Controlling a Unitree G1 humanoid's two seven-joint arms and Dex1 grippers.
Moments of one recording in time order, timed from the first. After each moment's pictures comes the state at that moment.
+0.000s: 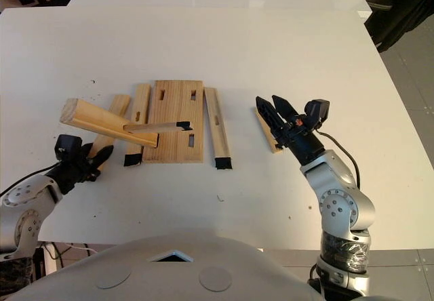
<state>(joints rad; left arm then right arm) 0.38 0.55 0.26 -0.39 -0.42 0.70 -0.41 0.19 -0.26 -0.24 -0.42 0.82 0.55 0.45</state>
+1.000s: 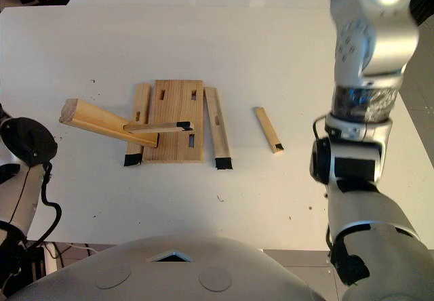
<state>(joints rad) -1.04 0.53 0.54 -0.22 -1.32 0.79 -0.25 -1.03 -0.42 -0.17 0.06 0.59 0.43 0.40</state>
